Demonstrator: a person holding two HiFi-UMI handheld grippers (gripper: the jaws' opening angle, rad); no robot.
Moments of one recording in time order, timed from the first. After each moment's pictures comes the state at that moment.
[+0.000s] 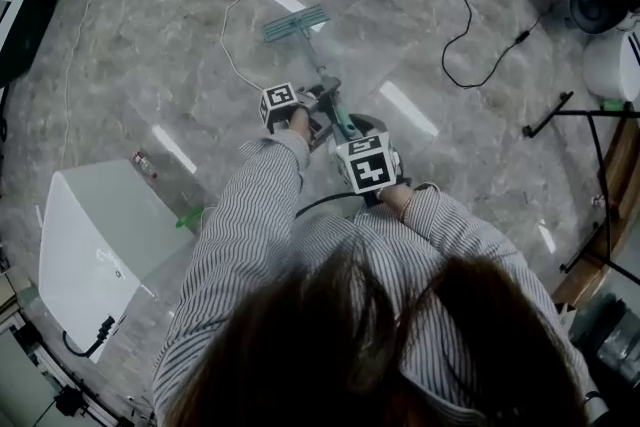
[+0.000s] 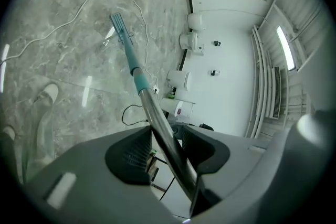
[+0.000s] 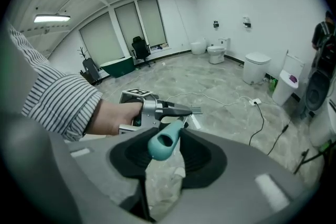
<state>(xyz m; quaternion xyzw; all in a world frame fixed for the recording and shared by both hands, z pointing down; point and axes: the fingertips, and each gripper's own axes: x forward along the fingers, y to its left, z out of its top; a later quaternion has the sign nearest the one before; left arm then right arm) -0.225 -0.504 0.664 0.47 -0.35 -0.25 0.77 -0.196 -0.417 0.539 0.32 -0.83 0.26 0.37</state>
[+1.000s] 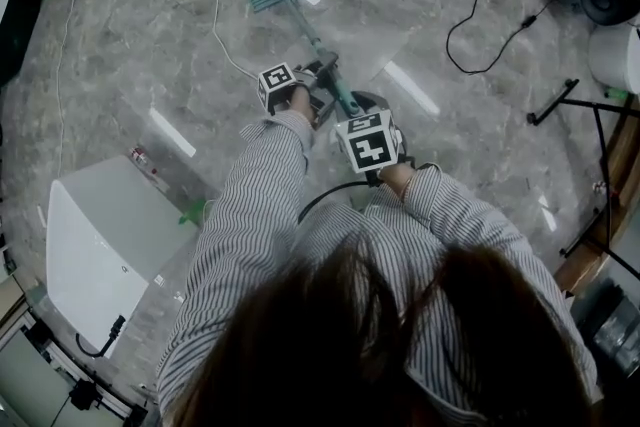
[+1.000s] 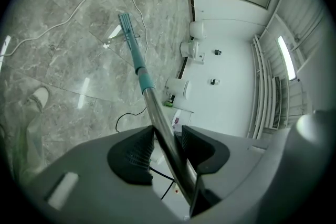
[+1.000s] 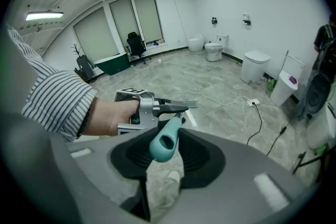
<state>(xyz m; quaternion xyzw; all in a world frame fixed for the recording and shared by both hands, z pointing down) -0.254 -0.576 0.687 0.45 -0.37 -0.29 0.76 -0.216 -0.488 0.567 0.32 -0.82 0.26 0.39</state>
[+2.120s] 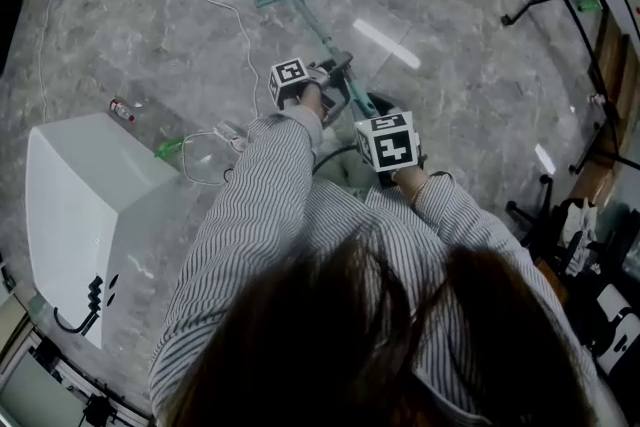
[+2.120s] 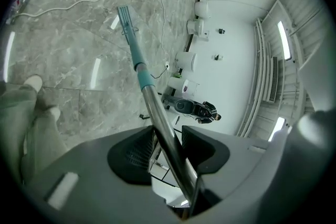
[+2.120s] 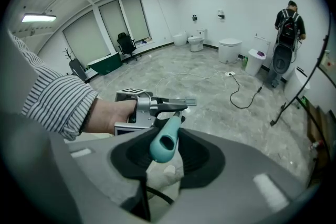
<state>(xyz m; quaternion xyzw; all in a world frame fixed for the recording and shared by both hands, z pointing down) -0.073 -0.165 0.672 0.47 -0.29 -0.23 0.80 -0.049 -0.075 0.554 0.40 -0.77 0.31 0.39</state>
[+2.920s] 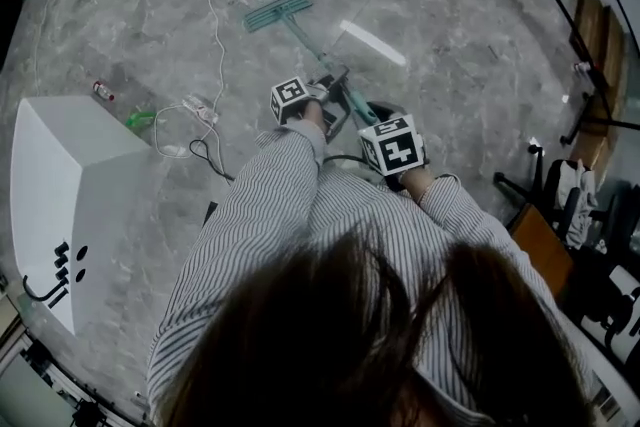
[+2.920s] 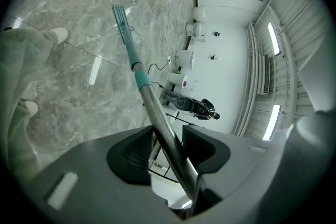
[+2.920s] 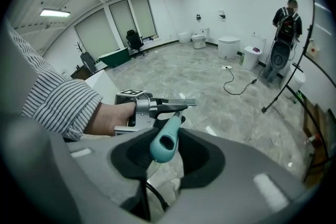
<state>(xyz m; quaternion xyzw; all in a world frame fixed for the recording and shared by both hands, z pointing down) 0.119 0.064 0.666 0.48 -0.31 -0.26 0.78 0.148 0.151 0.548 0.36 -0.79 0.30 0.40</state>
